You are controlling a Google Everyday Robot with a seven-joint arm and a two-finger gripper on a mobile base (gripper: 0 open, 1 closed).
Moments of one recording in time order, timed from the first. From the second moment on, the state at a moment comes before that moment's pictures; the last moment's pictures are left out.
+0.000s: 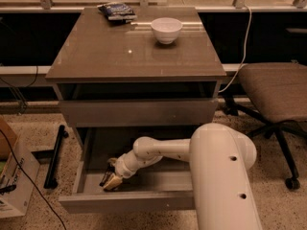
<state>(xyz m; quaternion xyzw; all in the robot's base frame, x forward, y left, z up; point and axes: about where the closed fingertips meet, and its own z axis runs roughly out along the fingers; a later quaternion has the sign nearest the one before) 0.561 0.182 0.347 -0.65 0.65 0.32 0.23</state>
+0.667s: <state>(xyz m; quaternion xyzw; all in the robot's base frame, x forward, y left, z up) 0.561 0.180 0.359 -0.65 0.64 0.32 0.24</state>
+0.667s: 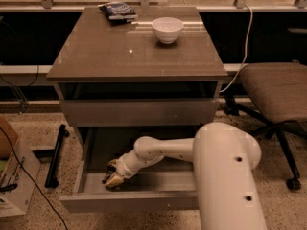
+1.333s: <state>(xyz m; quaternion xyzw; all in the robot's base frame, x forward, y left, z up) 0.537 0.126 0.522 -0.66 0.57 0.28 0.39</state>
